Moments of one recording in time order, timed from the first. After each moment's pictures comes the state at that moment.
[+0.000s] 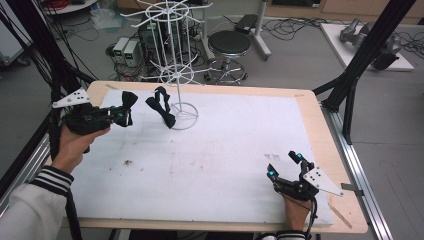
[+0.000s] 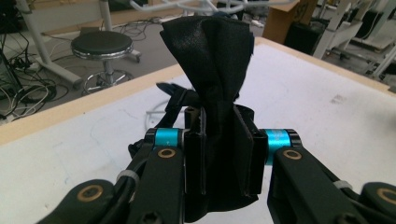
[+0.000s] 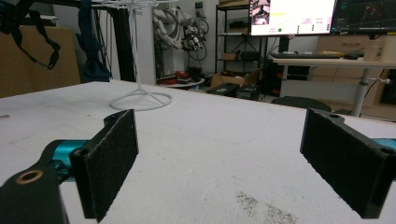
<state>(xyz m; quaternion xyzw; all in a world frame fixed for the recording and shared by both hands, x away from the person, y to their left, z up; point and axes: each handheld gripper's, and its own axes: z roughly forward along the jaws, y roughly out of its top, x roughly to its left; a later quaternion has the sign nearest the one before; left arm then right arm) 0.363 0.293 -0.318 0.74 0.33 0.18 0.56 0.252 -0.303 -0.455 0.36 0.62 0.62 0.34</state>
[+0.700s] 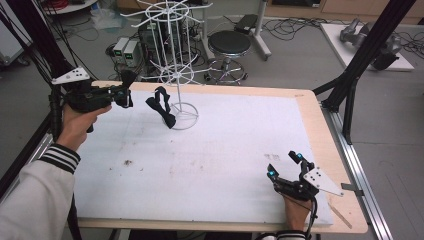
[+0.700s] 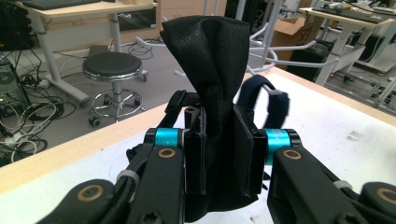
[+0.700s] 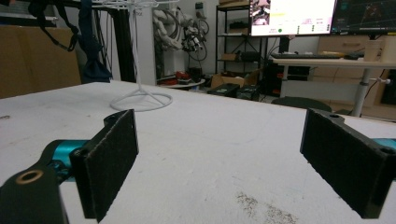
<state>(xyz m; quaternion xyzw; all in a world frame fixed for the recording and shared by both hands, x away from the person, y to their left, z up) 0.407 0.294 -0.293 0.72 0.34 0.19 0.58 0.252 -0.304 -0.455 0.36 0.61 0.62 0.34</state>
